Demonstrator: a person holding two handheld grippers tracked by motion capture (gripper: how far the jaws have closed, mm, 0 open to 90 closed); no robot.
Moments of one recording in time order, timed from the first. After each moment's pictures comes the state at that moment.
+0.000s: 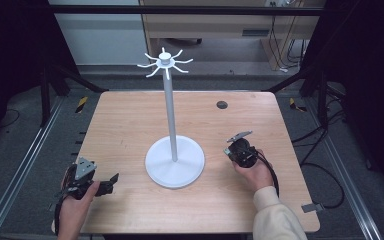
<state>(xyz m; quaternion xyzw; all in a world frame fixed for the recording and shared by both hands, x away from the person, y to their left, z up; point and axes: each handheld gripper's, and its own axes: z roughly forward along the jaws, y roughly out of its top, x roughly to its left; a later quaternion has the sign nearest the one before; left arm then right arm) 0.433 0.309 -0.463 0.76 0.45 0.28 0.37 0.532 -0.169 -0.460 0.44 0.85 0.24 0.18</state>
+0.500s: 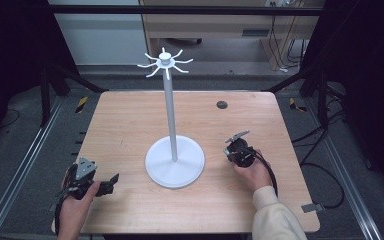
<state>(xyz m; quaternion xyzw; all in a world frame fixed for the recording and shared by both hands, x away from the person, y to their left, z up) 0.434 0.308 -0.464 0.76 0.45 0.28 0.37 0.538 -0.166 -0.470 0.45 0.85 0.22 0.16</state>
